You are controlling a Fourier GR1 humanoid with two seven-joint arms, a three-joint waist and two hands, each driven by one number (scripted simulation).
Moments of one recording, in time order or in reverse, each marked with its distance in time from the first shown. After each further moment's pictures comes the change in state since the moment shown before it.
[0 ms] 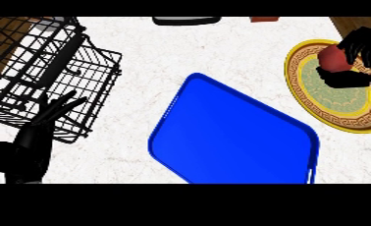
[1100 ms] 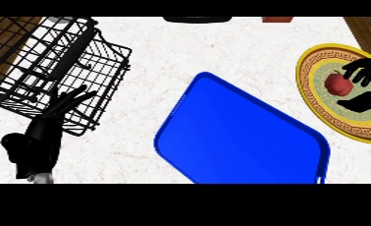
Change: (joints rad) left arm -0.056 -0.035 -0.015 0.017 -0.039 -0.019 0.015; right arm -0.069 -0.056 -0.039 0.570 -0.058 0.272 -0.259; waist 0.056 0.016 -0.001
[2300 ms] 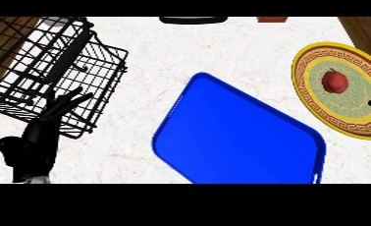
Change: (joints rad) left arm 0.022 -0.019 0.029 -0.007 -0.013 -0.021 -0.005; right arm -0.047 -0.024 -0.381 0.286 -0.455 0.372 -0.511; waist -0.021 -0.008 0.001
